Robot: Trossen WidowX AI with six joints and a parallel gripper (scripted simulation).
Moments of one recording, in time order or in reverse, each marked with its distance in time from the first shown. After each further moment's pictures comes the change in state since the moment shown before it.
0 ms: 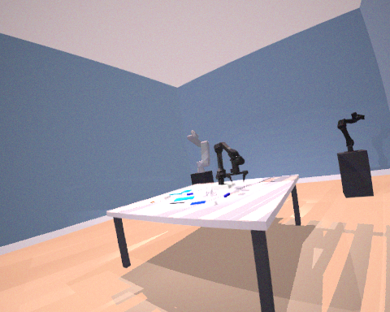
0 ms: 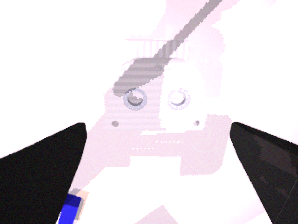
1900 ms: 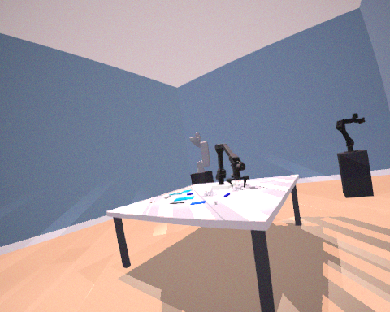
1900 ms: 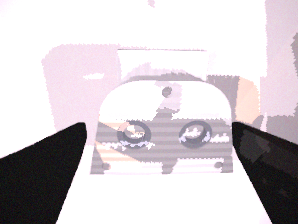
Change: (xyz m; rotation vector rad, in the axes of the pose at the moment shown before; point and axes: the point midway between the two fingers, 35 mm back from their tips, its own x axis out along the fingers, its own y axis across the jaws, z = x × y) arm 0.044 0.001 0.002 -0.003 -0.009 0.005
